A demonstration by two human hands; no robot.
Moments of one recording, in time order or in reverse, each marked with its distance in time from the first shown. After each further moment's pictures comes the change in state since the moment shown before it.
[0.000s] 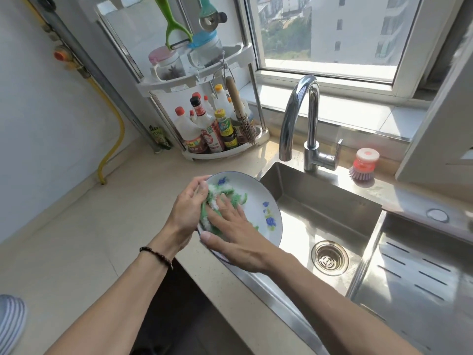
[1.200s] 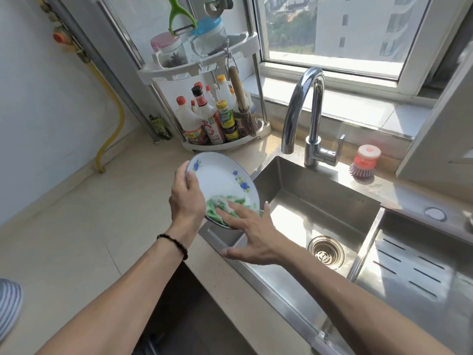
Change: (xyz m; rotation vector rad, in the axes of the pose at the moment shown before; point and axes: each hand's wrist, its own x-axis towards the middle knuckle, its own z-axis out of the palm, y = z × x) left_hand 0.007 -0.014 0.014 0.264 0.525 0.094; right_hand -0.010 0.039 -0.002 -0.263 -0.026 0.097
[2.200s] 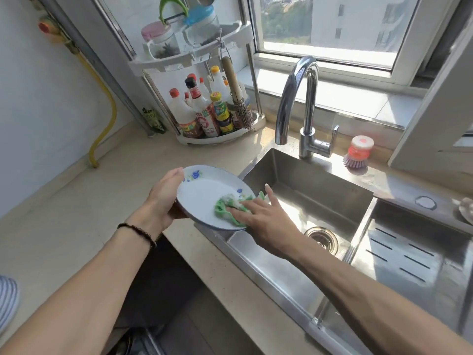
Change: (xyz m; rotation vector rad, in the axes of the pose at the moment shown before) left_hand 0.015 0.004 -0.038 -0.175 -0.375 -0.403; right_hand -0.012 0.036 0.010 -0.408 0.394 -0.189
